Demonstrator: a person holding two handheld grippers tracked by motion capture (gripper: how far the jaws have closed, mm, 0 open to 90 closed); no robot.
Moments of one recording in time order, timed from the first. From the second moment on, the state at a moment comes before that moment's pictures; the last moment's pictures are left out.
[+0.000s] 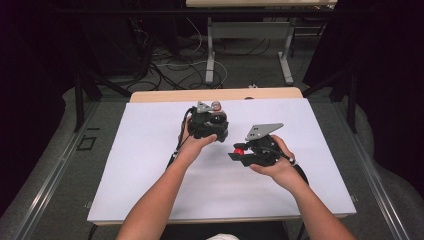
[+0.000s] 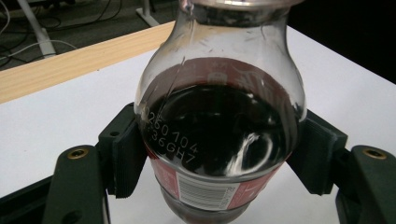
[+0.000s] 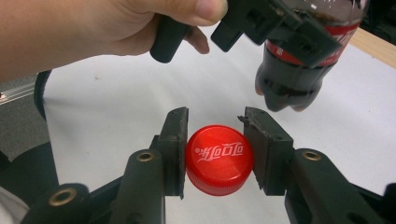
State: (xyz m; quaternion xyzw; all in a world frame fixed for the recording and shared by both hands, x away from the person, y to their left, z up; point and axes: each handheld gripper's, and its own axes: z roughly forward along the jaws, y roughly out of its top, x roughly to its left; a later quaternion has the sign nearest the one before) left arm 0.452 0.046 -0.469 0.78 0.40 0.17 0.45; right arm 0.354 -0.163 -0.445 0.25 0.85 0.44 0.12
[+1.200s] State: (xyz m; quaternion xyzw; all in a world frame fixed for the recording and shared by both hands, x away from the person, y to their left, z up) left arm 0.452 0.037 -0.518 0.79 0.40 0.19 0.43; right arm 0.362 -0.136 -0.492 0.25 0.87 0.42 0.10
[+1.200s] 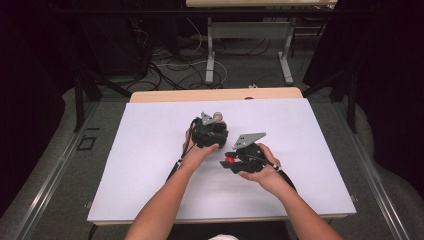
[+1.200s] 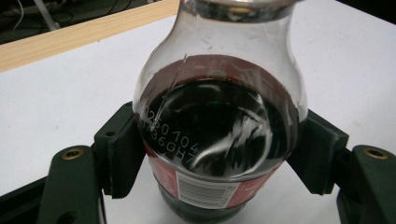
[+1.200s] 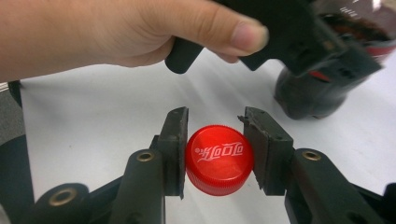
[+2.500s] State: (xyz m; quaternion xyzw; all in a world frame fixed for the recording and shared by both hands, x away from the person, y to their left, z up) left arm 0.431 0.072 -0.516 0.77 0.43 0.12 0.46; right arm 0.367 -0.122 -0.548 0.25 0.86 0.43 0.08
